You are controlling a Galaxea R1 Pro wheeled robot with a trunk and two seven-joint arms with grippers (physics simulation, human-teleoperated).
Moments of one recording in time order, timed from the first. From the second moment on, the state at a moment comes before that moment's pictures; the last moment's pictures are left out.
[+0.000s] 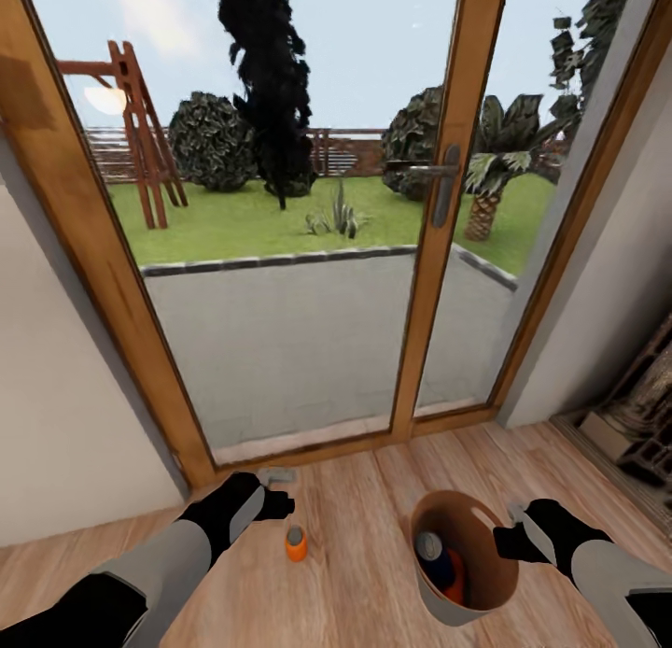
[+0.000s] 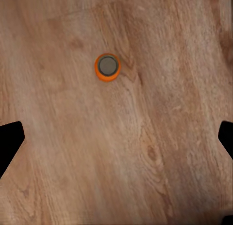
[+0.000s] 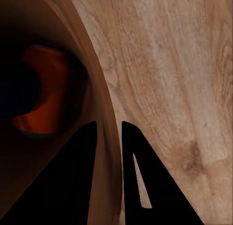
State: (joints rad) left arm -0.81 -0.09 -0.35 -0.29 0.38 0.52 0.11; right arm -0.79 -0.24 0.10 -0.14 -0.12 0.55 0.10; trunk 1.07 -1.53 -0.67
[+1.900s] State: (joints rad) left arm -0.81 -0.09 -0.36 -0.29 0.37 0.51 0.11; right arm -0.79 -0.24 0.10 -0.14 -0.12 0.55 0.10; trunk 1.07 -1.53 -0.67
